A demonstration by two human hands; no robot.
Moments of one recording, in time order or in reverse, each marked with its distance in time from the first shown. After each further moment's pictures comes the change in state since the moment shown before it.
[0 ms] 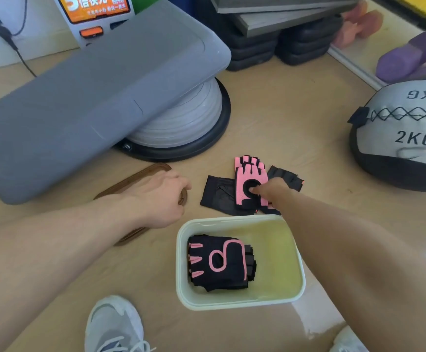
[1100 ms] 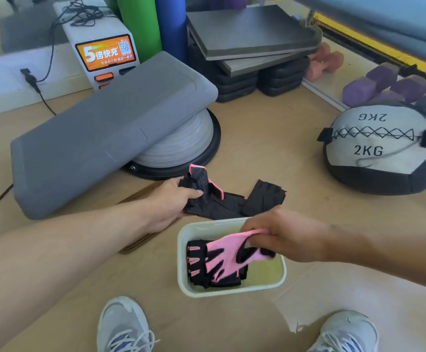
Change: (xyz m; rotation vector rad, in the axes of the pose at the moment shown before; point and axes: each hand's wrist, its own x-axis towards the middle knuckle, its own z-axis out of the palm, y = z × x) left_hand -0.028 0.048 -0.010 -1.490 0.075 -0.196; right_hand -0.256 0.012 -0.080 -0.549 -0.295 -1.088
